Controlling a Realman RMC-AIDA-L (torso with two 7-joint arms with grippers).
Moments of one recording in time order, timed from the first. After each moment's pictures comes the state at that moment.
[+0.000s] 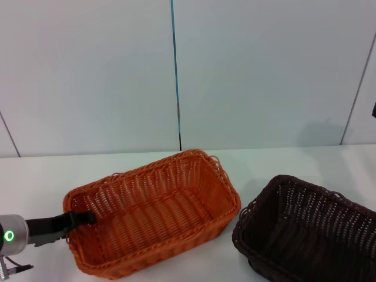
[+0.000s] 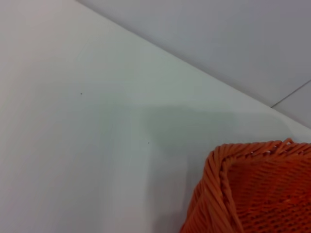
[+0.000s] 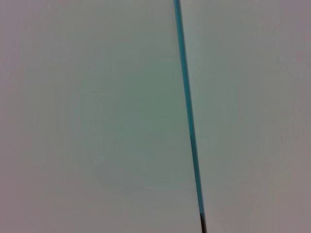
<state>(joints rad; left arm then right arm) -0.60 -2.11 0.70 0.70 2.41 0.90 -2.56 0.66 2.07 2.26 0.69 1.76 -0.27 -1.68</state>
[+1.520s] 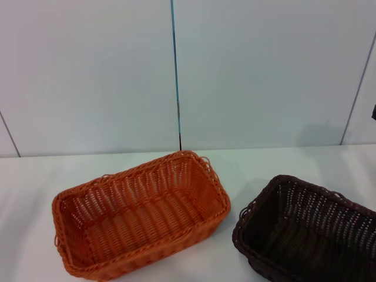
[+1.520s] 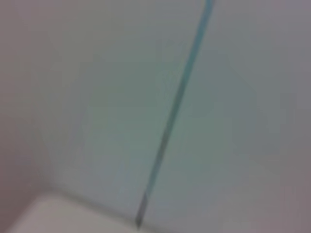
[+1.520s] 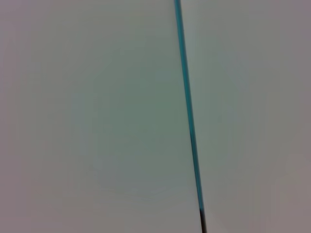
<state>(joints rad) -0.43 -2.16 0.71 1.01 2.13 0.51 -2.25 0.65 2.08 2.25 0.69 1.77 -0.27 -1.68</state>
